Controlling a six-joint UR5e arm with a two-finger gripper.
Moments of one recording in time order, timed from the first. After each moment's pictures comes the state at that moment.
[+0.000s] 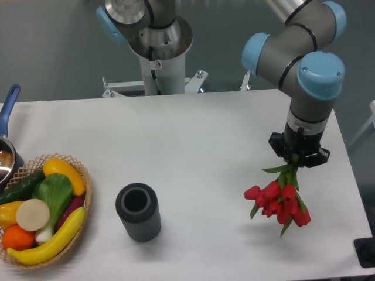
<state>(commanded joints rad) 2.71 -1.99 -1.44 -1.11 1.55 1.21</state>
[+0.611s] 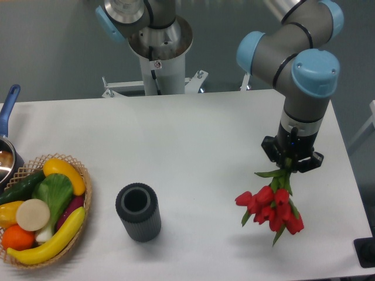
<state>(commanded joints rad) 2.67 -1.96 -1.41 -1.08 1.32 1.09</state>
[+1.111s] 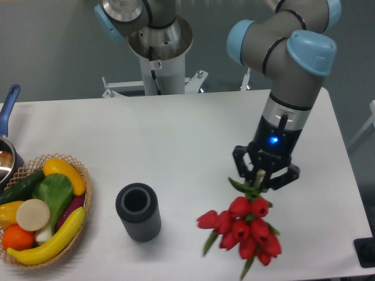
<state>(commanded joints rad) 2.63 -1.95 -1.38 -1.00 0.73 0.88</state>
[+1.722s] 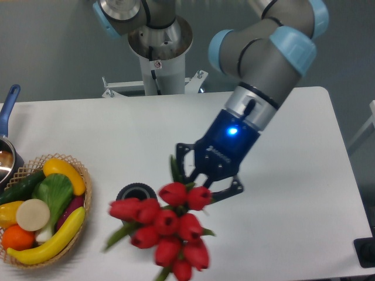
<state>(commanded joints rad) 2.53 -1.97 -1.38 -0.75 0.43 0.78</state>
